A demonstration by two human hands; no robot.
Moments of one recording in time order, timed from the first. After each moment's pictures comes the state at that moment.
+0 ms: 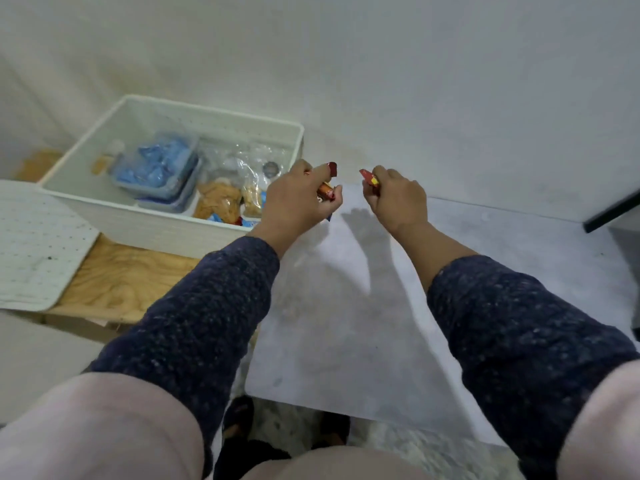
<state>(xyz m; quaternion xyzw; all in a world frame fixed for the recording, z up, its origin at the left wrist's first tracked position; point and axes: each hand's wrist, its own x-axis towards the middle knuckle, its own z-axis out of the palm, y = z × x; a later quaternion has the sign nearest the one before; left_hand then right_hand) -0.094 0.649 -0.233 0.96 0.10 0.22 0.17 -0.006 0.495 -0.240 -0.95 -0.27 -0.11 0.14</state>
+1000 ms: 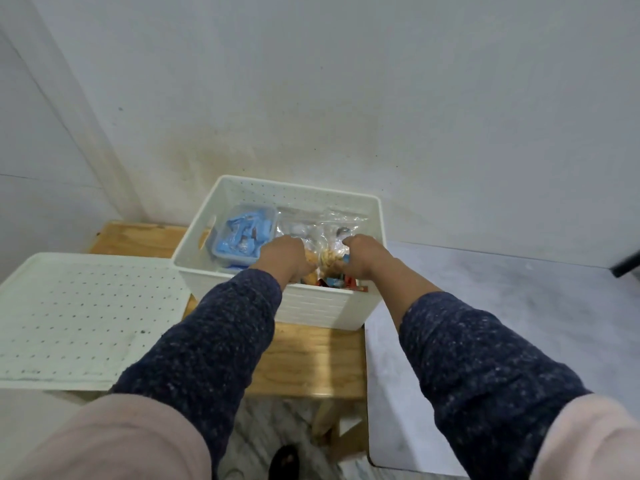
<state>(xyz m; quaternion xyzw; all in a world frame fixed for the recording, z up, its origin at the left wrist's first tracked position) -0.146 0.863 -0.213 0.97 0.14 -0.17 0.08 -0.094 0.720 -0.201 -0.95 -0.24 0.17 0.05</state>
